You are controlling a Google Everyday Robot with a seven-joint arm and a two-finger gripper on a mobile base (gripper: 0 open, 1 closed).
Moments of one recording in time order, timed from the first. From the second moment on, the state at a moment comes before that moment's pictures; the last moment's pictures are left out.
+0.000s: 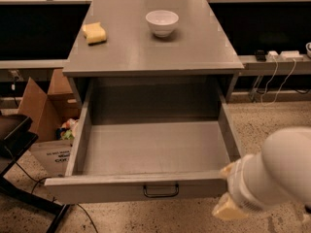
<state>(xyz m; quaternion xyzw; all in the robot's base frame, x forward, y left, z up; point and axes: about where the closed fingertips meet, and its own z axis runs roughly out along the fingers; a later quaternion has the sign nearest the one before) 0.330 -0.163 0.731 -0.57 0.81 0.02 0.14</state>
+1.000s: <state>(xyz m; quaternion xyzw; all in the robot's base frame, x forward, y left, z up) 0.249 -0.154 0.583 -0.47 0.87 0.07 0.14</state>
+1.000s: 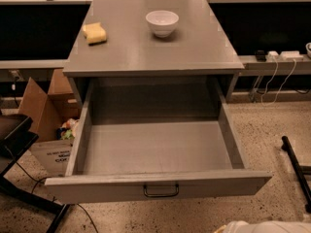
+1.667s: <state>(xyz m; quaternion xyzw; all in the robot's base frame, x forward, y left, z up) 0.300 -0.135 0.569 -0.46 0.85 0.08 0.24</state>
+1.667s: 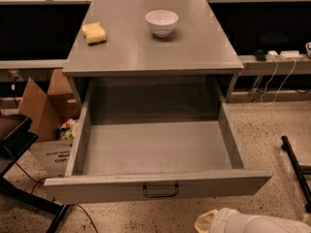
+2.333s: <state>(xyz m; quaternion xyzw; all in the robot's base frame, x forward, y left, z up) 0.353 -0.096 0.579 -0.51 0.80 0.09 0.29</state>
